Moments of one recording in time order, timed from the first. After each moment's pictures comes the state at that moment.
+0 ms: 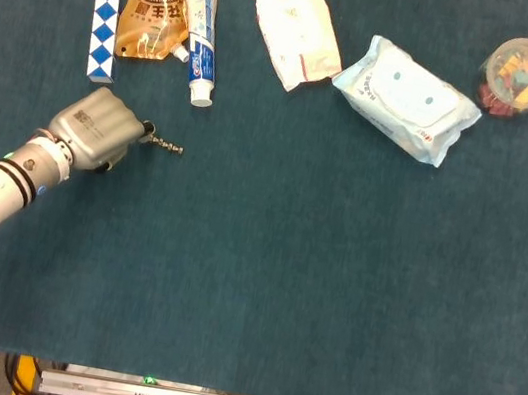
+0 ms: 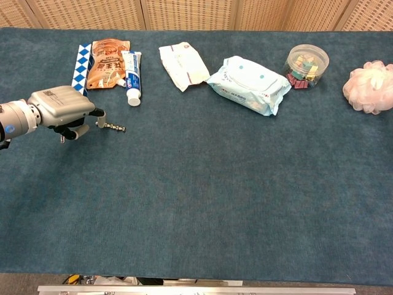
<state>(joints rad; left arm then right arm) -0.75 -1.32 0.03 -1.39 1.36 0.69 0.31 0.17 -1.11 0.11 -1.67 -1.40 1.41 -0.21</state>
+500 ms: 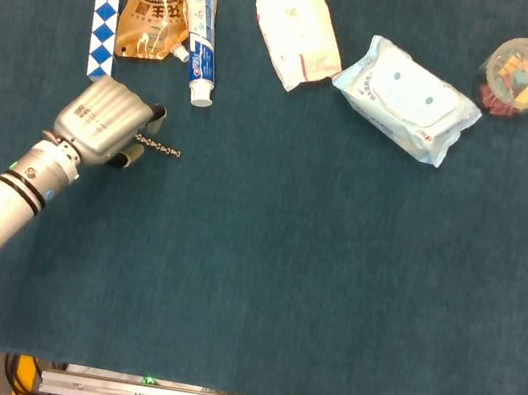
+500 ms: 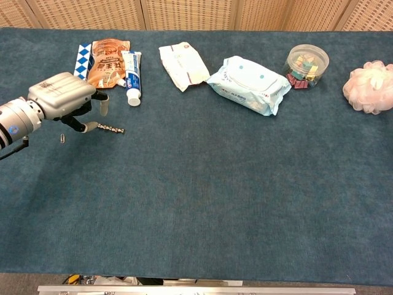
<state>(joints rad) -0.66 -1.43 -0.01 -1.34 1.39 0.92 0.25 0.17 -1.11 0.10 -1.66 -1.41 1.41 -0.19</state>
